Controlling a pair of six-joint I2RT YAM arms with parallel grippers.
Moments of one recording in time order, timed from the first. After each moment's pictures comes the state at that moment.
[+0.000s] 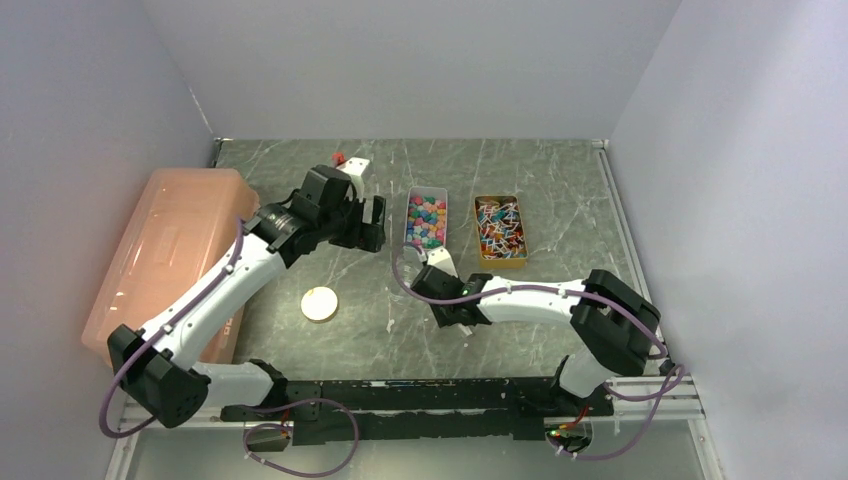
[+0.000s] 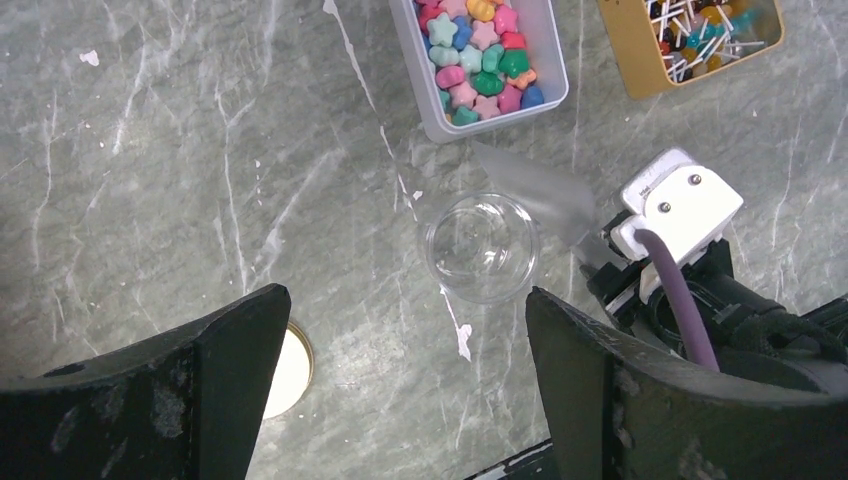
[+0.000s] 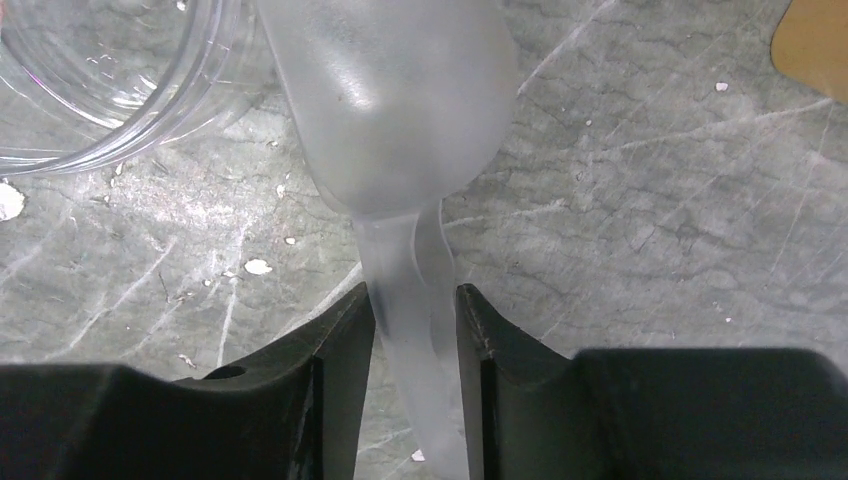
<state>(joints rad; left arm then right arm) -0.60 1.28 1.28 -0.75 -0.05 -0.30 1.04 1.57 0.84 -0.42 0.39 0.54</state>
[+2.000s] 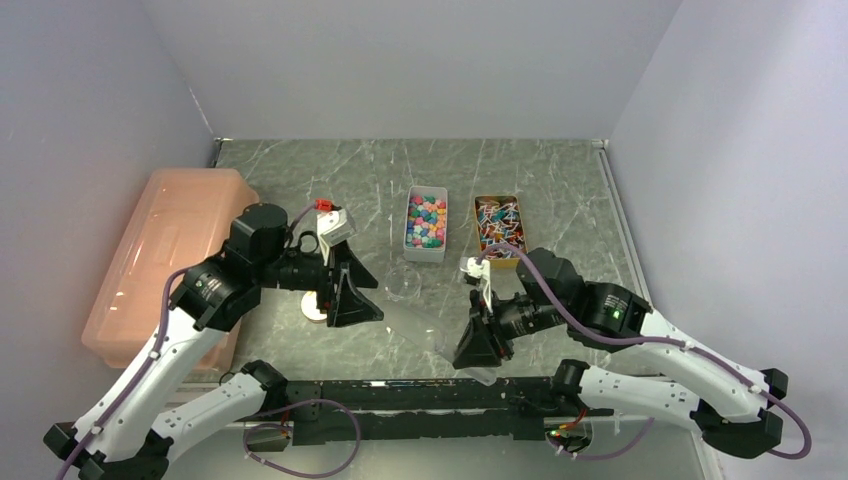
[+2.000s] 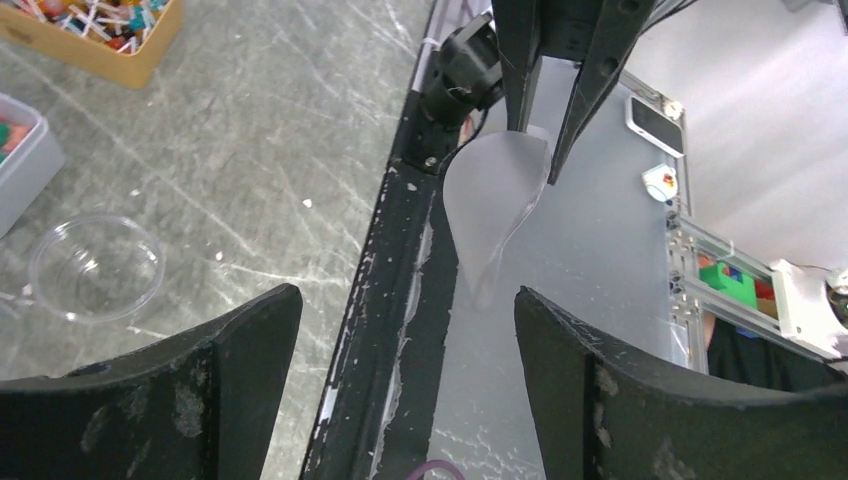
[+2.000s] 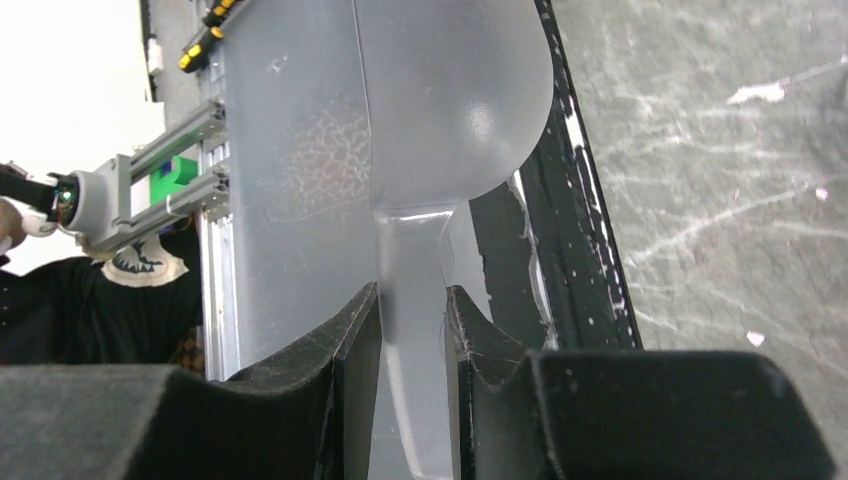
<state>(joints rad) -0.60 0.84 1.12 -0.71 0.83 -0.13 1.05 0.78 0.97 -0.76 -0.58 0.31</state>
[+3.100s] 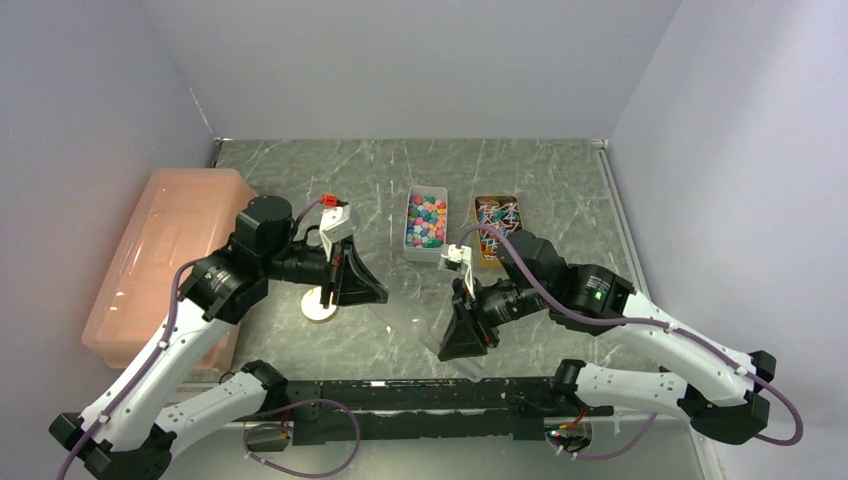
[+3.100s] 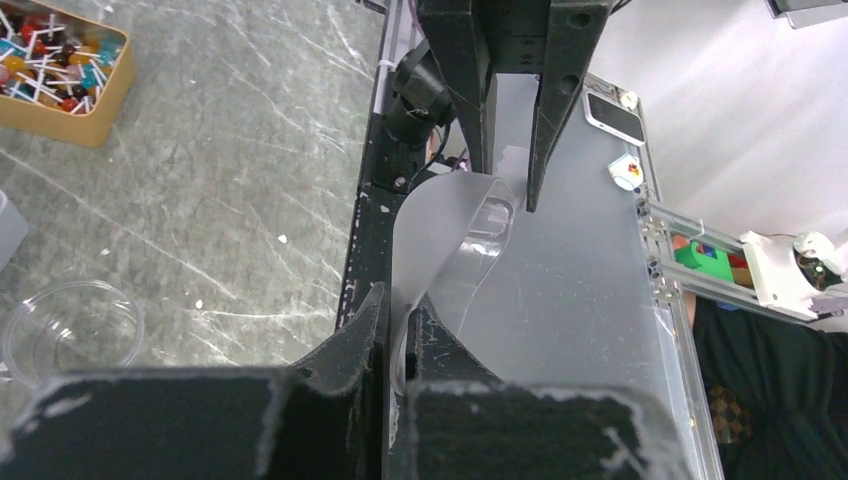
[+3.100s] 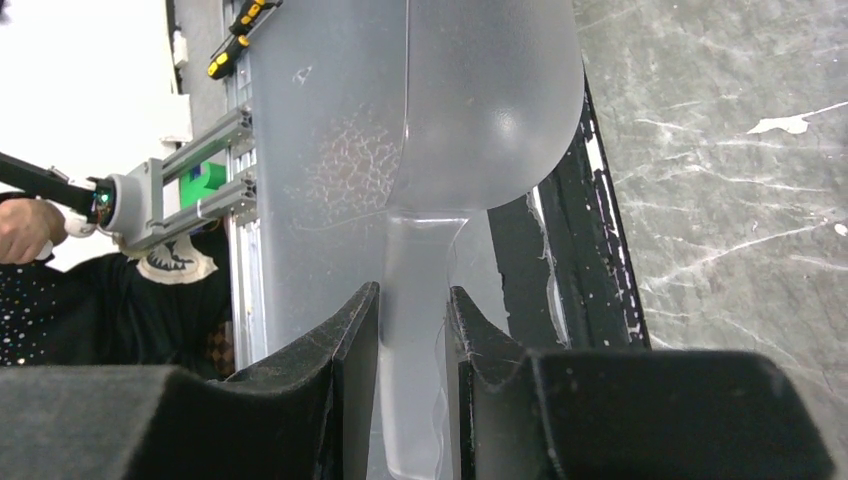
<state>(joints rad) -0.60 0.89 1.12 -0.61 0.98 -0.12 1.04 0.94 1.12 -0.76 -0.65 0.32</state>
